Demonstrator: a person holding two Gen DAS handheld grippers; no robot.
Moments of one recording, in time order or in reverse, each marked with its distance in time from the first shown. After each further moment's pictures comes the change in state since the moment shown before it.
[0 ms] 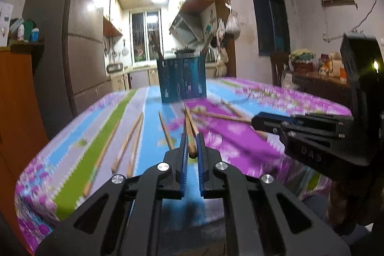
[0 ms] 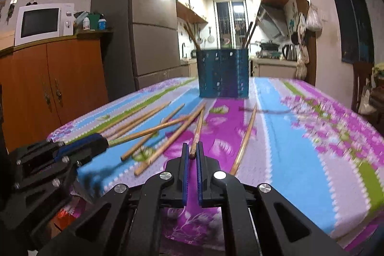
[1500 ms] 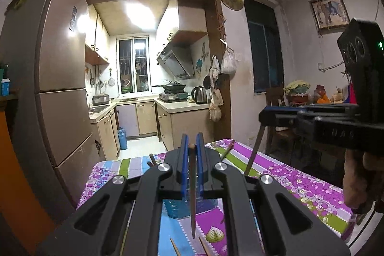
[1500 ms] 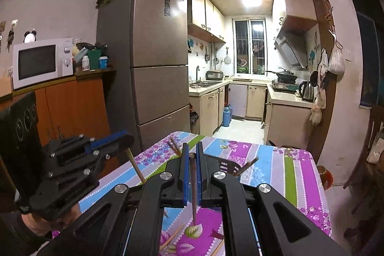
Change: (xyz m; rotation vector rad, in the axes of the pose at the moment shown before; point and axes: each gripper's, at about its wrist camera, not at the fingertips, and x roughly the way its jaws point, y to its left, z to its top) left arm 0.106 0.059 0.230 0.009 -0.127 -0.097; right arm 0.056 -0.068 0.281 -0.063 -0.032 0.105
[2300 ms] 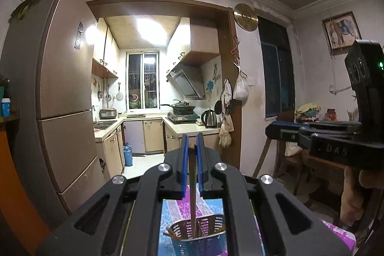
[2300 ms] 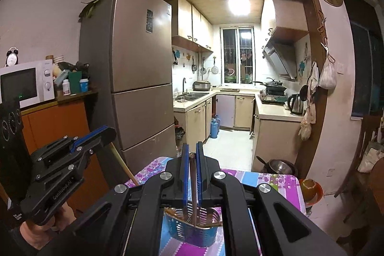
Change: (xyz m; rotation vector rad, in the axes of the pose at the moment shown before) left arm 0.040 0.024 0.094 -0.040 -0.103 0.052; right arm 0.034 -0.035 0.103 0.016 -0.042 -0.075
